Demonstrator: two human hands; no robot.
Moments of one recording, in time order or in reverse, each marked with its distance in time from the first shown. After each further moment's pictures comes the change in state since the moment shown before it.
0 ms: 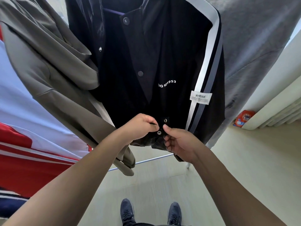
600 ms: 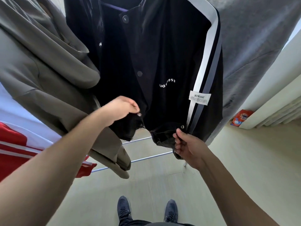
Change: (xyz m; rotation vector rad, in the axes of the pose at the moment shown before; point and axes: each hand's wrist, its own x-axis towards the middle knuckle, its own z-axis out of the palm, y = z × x) left_hand 0.007 0.012 -0.056 0.022 0.191 -0.083; right_hand -0.006 0.017 -0.035 0.165 0.098 0.009
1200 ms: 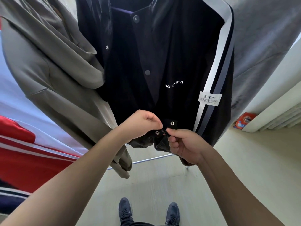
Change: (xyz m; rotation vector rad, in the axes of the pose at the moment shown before) left_hand -0.036 0.000 0.044 -0.091 -0.136 0.117; right_hand -0.014 -0.020 0.036 -0.076 -0.230 0.040
